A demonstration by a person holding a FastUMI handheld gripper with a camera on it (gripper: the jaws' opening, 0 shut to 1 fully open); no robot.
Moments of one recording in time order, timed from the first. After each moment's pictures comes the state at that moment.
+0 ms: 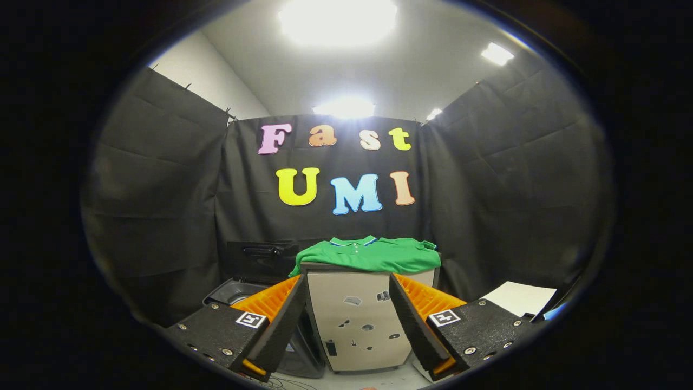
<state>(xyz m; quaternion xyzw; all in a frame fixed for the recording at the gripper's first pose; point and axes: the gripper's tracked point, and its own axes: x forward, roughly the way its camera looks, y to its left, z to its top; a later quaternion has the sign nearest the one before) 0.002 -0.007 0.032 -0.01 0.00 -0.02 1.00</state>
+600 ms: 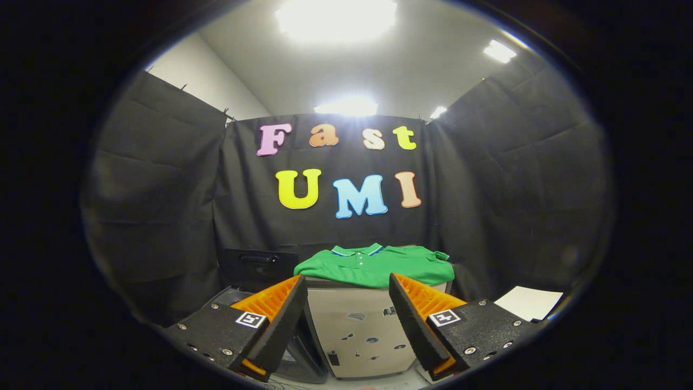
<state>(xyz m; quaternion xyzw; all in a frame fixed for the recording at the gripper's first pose) 0.067 -0.009 0.053 0.00 0.00 0.00 1.00</state>
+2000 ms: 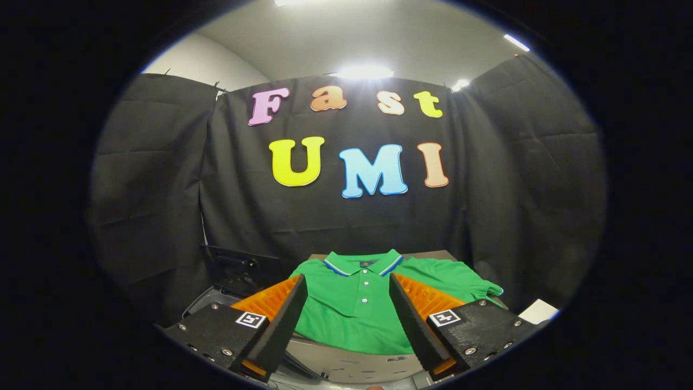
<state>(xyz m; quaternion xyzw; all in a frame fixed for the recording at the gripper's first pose) 0.303 -0.028 0.049 -0.02 0.11 0.04 0.99</state>
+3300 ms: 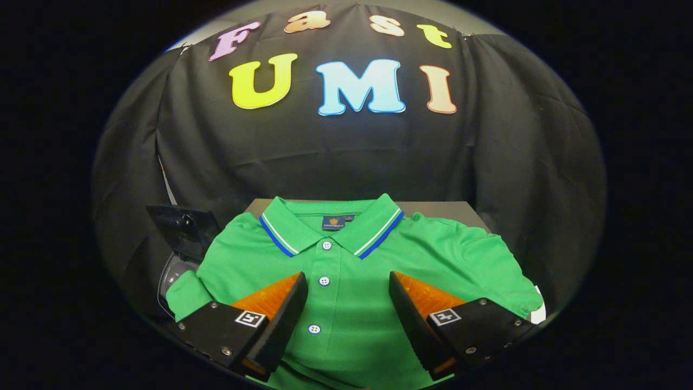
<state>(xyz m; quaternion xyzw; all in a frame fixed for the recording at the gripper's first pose) 0.423 -0.067 -0.061 -0.03 0.32 0.01 0.95</state>
